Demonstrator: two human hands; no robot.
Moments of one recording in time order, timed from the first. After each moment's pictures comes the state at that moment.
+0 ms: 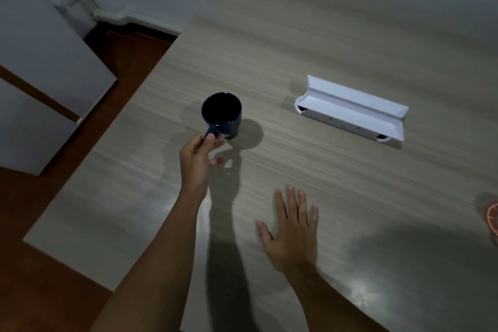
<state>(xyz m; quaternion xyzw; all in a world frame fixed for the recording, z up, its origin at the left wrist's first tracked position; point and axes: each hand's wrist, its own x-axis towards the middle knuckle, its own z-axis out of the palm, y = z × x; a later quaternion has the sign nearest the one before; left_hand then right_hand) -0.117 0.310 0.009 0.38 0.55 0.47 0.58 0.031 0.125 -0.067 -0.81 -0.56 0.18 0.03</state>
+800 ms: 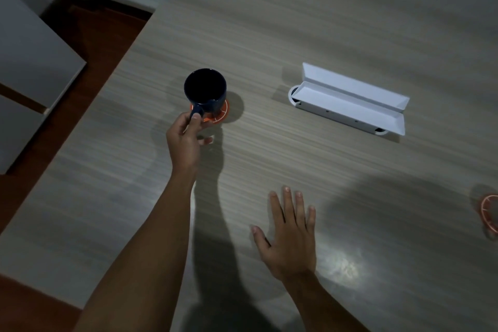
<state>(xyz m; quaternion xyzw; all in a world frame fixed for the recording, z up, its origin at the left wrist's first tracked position) -0.103 0.372 -0.029 0.40 0.54 0.49 0.56 0.032 0.128 -0.069 -0.81 -0.55 0.19 0.02</state>
